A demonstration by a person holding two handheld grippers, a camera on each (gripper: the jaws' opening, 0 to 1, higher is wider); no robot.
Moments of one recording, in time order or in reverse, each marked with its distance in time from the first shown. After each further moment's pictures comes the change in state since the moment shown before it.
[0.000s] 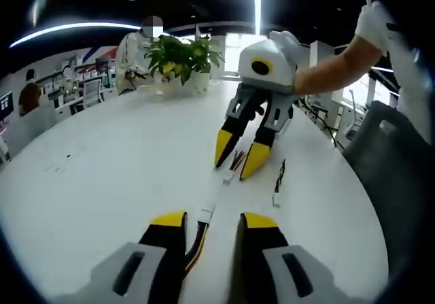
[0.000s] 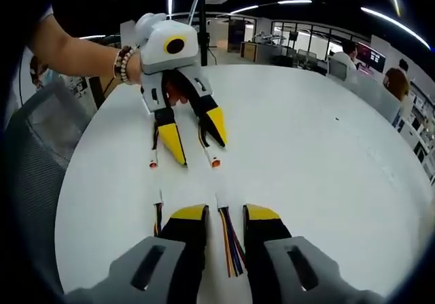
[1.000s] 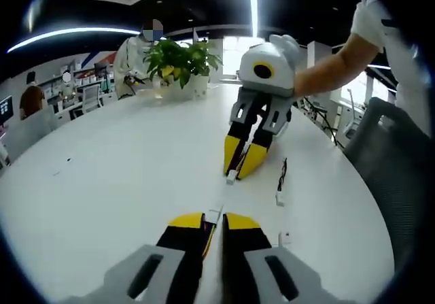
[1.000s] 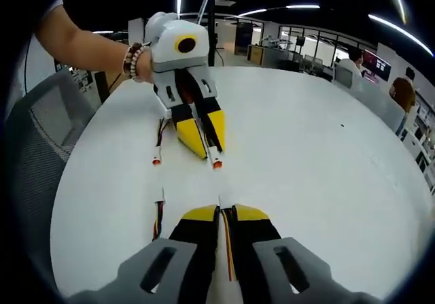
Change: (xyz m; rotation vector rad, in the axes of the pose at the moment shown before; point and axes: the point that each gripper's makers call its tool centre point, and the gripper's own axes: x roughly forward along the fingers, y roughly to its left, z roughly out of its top) left arm -0.003 0.005 0.000 0.023 -0.028 0.000; right arm 0.003 0.003 0.000 -0.050 -0.016 0.018
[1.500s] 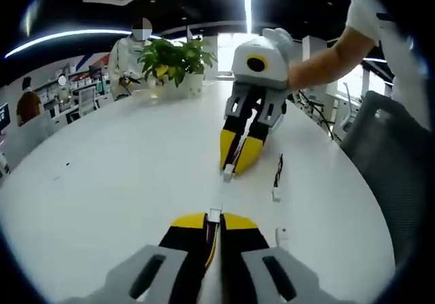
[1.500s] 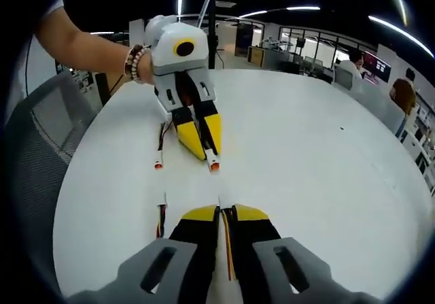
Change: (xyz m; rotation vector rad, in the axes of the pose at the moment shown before) left arm -0.002 -0.007 0.001 0.048 0.027 -0.015; right arm -0.004 0.001 0.006 0.002 -0.007 0.005
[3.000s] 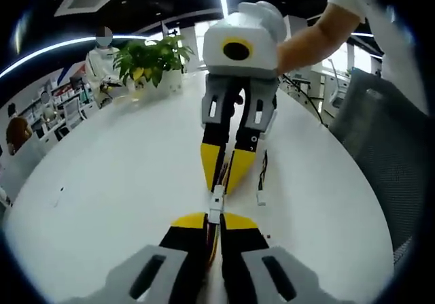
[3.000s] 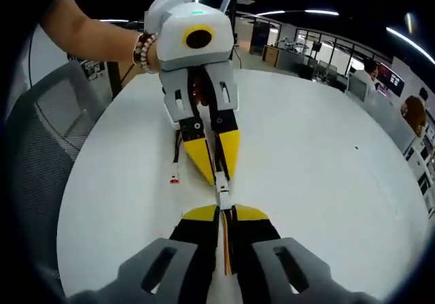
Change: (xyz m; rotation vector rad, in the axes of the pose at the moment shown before) left arm 0.006 -0.014 0.011 0.132 0.072 -0.055; right arm 0.014 0.020 0.019 -0.093 0.032 0.049
